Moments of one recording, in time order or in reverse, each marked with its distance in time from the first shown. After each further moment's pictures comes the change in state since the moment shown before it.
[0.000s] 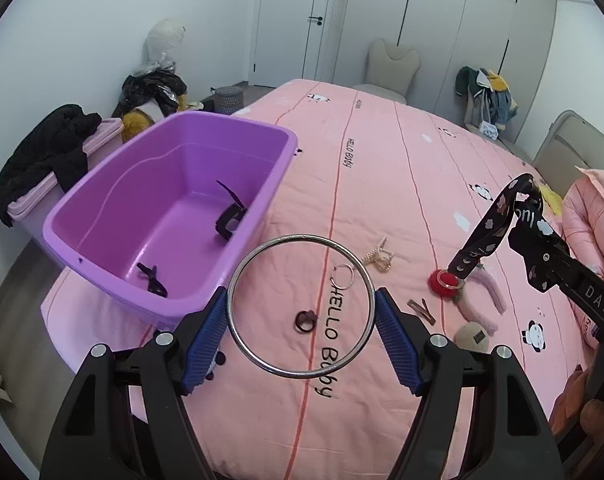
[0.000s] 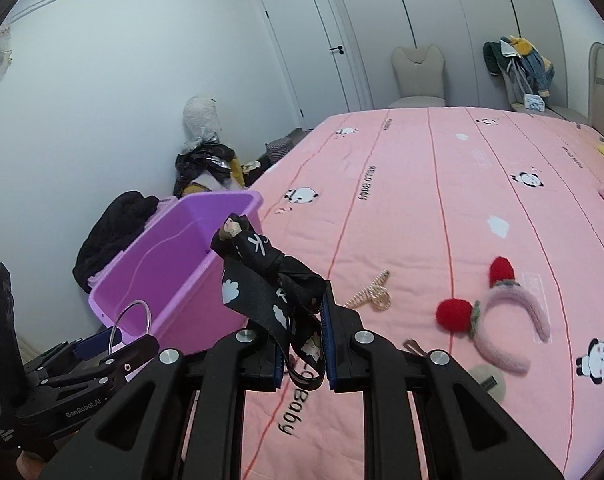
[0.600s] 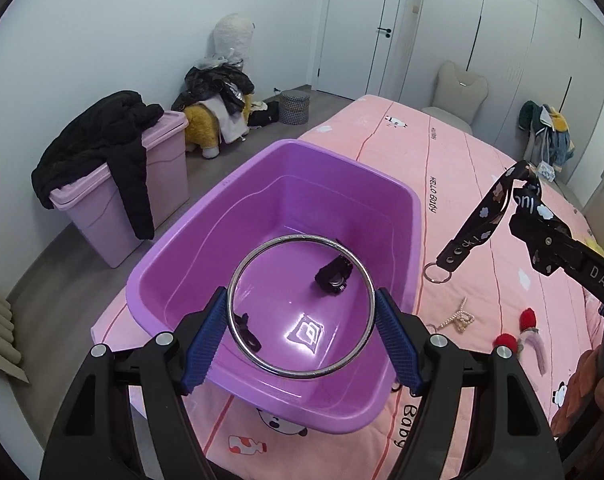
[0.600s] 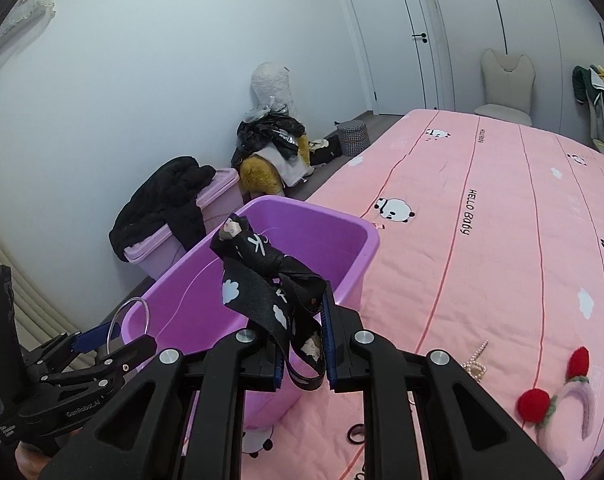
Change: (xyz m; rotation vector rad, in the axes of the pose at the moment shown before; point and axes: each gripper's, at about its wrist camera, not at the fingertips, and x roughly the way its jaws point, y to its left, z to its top) left arm 0.018 0.121 0.077 -0.134 -0.005 0.154; right arm 0.126 0.119 0.094 -0.175 0.118 0.175
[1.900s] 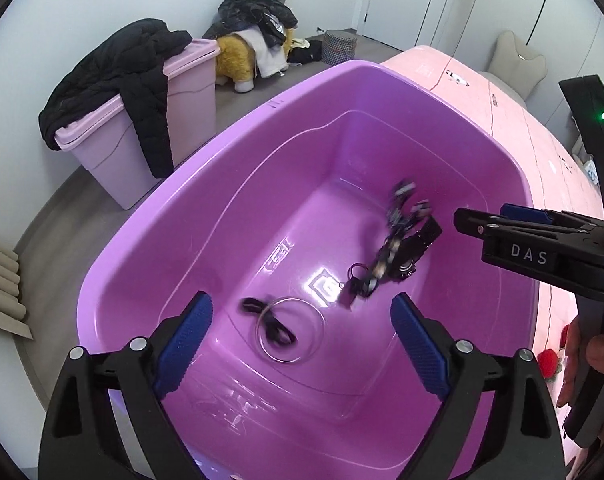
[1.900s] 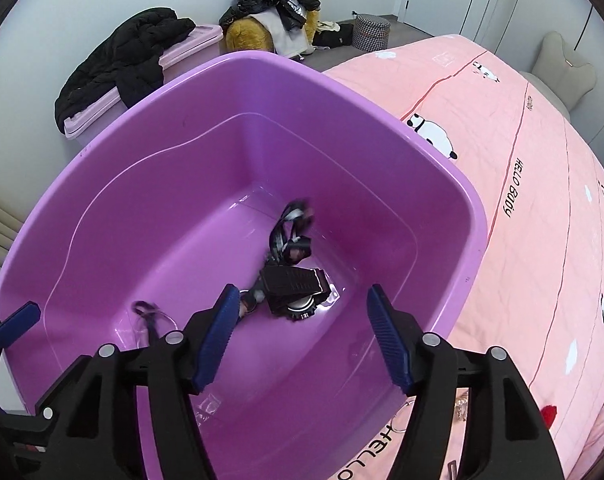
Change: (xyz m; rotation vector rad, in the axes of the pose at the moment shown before) left arm 0.117 0.048 0.005 -0.112 0.234 0.097; right arm 0.216 0.031 0.012 -0.225 0.480 -0.176
